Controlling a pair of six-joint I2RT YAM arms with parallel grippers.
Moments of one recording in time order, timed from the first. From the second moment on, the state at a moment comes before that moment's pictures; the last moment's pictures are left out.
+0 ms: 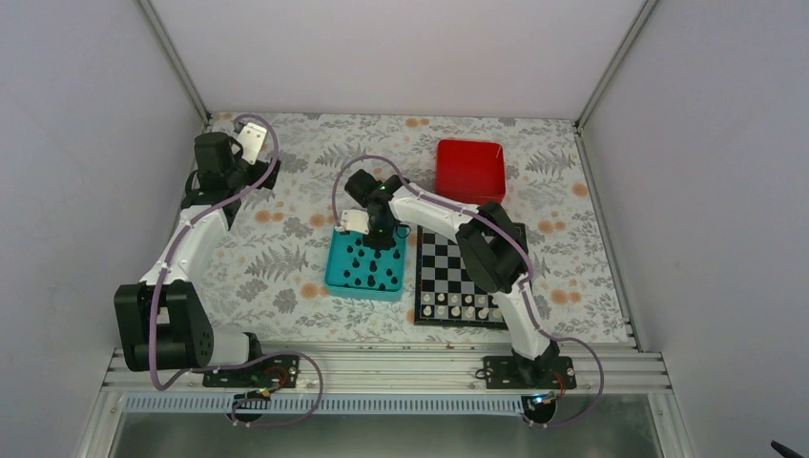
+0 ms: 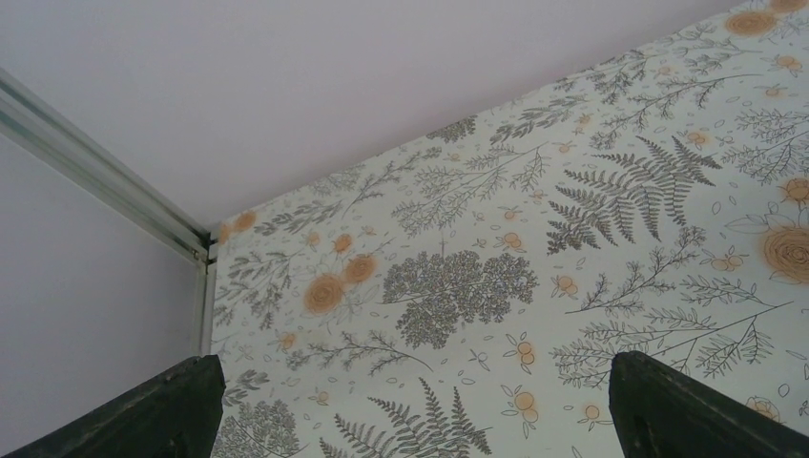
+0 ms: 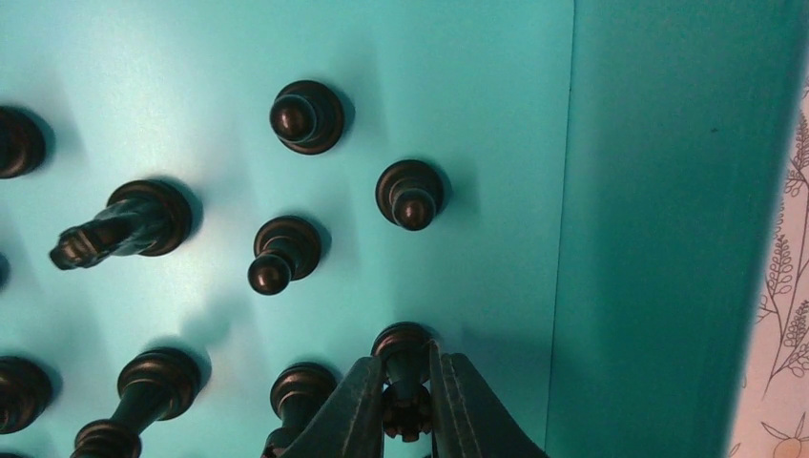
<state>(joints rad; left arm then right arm) 0.07 1.35 0.98 -0.08 0.12 0.38 0.84 2.21 1.76 -0.91 -0.05 -0.62</state>
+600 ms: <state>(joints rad) 0.07 1.35 0.98 -0.08 0.12 0.38 0.80 2.10 1.95 -1.05 -0.14 -0.62</state>
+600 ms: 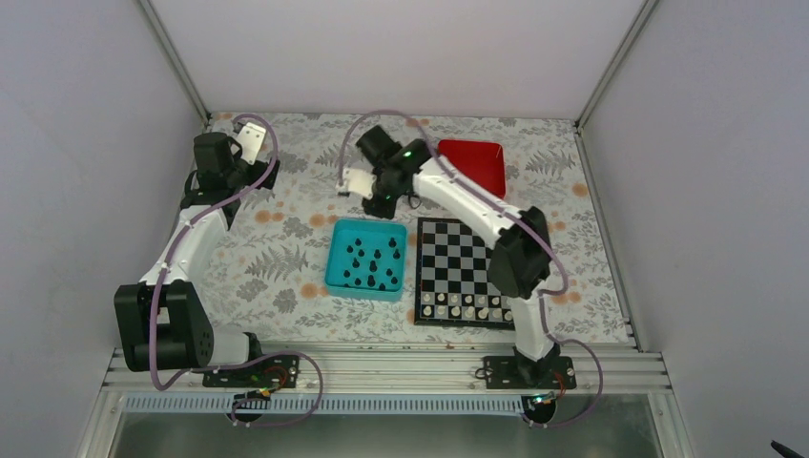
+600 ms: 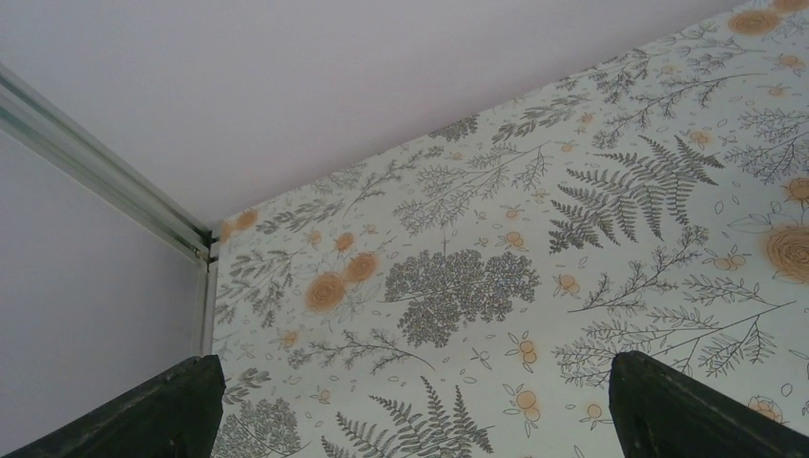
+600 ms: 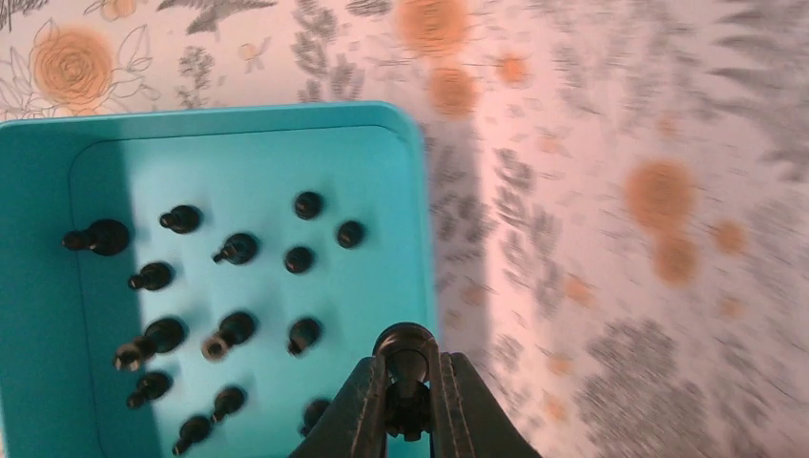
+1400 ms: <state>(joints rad) 0.07 1.34 0.98 -0.08 0.15 0.38 0.50 1.99 1.67 -1.05 -0.14 -0.66</state>
